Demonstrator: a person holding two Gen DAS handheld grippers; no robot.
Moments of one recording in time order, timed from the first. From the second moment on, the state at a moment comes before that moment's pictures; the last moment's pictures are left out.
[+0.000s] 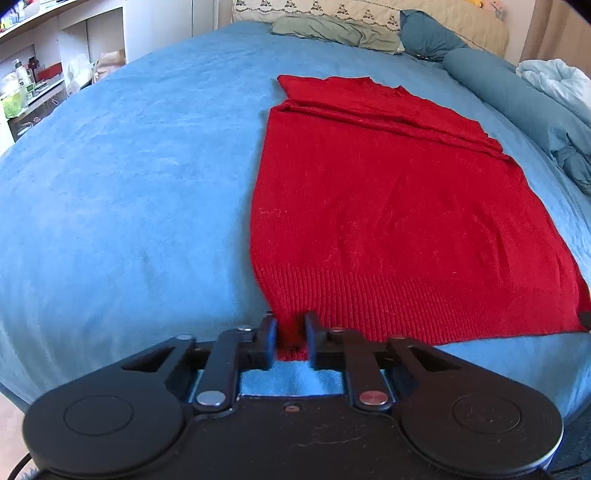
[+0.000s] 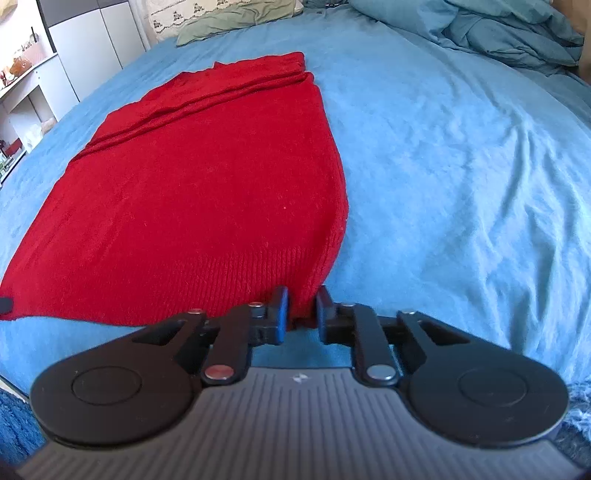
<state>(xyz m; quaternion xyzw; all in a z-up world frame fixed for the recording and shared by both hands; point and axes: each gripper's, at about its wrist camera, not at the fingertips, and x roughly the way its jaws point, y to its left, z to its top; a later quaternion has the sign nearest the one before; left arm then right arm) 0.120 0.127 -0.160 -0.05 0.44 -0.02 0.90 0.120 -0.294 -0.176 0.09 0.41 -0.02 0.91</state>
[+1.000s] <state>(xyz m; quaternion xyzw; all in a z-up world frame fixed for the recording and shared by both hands) 0.555 0.095 -0.073 -0.12 0.30 0.06 0.95 0.568 -0.320 -0.078 0.14 0.27 -0.01 0.95</state>
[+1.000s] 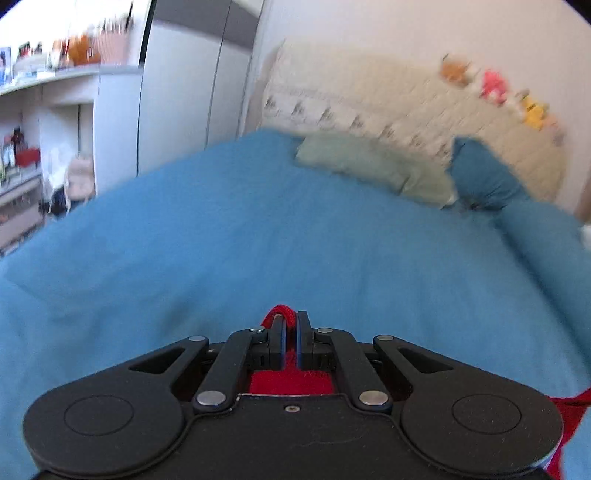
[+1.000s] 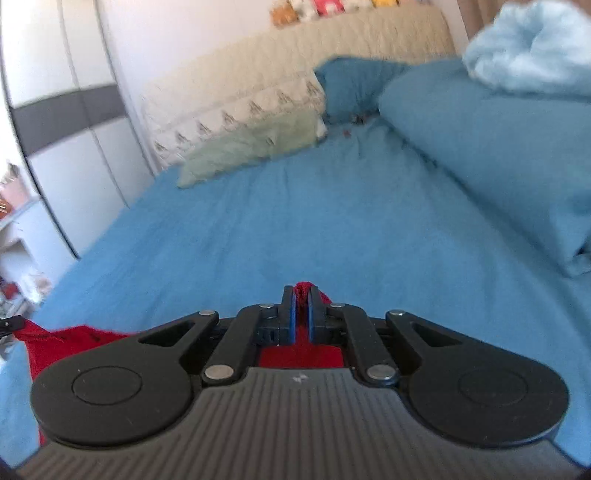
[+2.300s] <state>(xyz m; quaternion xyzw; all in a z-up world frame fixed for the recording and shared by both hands) 0.352 0.088 -0.127 -0.01 0.36 -0.02 0.93 0.412 -0.278 -0.143 0.08 0.28 0.04 0.96</state>
